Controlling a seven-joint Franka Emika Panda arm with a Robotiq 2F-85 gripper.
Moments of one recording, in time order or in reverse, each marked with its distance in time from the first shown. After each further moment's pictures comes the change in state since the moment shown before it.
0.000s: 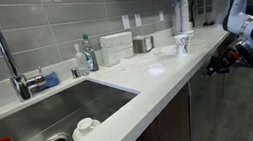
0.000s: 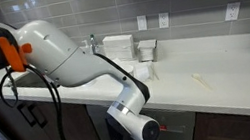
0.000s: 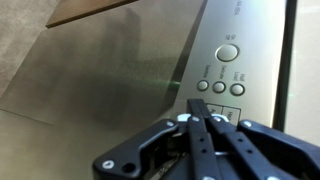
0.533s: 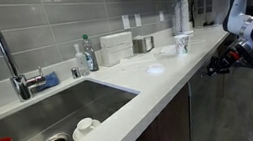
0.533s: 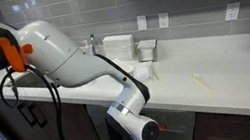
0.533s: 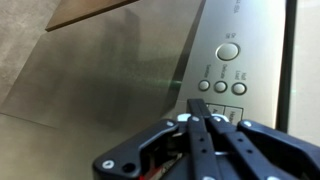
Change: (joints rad) arm 0.001 0.004 0.000 -0.001 0.008 0.001 0.025
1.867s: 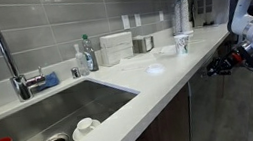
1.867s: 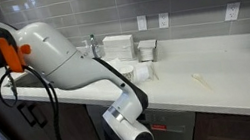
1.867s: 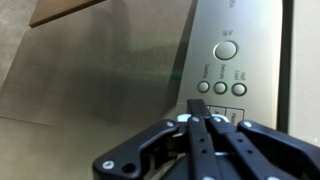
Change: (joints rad) arm 0.018 -0.012 -0.026 -0.067 0.124 -0.002 -0.044
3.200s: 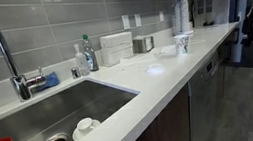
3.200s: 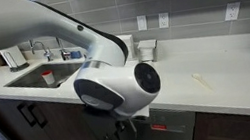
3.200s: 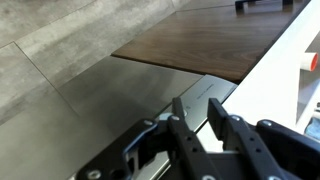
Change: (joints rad) arm -0.014 -0.502 -0.120 -0.119 -0.768 -0.123 -0.012
